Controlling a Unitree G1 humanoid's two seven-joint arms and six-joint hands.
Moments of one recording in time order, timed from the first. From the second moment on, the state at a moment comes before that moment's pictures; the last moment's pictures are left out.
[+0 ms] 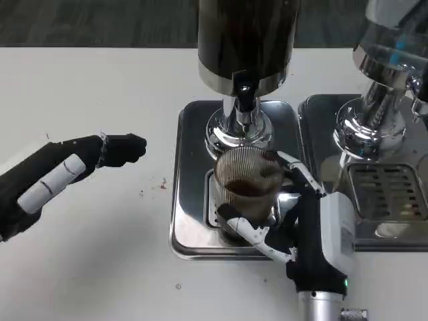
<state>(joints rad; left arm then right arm) -0.29 0.59 0.17 0.76 -0.26 -0.64 -0.94 -0.11 0.01 0.37 0.69 -0.67 -0.52 -0.97</state>
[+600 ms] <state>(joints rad) -0.32 0.58 0.16 0.77 -0.26 -0.65 -0.94 -0.02 -0.05 0.35 0.56 -0.67 -0.53 -0.97</state>
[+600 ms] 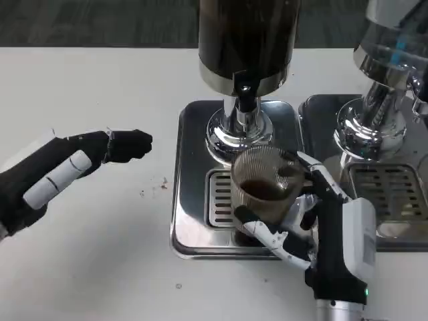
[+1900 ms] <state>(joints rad) -0.16 0.58 0.06 0.45 -0.23 -0.83 -0.97 0.30 -0.10 0.23 0.10 -0.67 -0.53 -0.83</state>
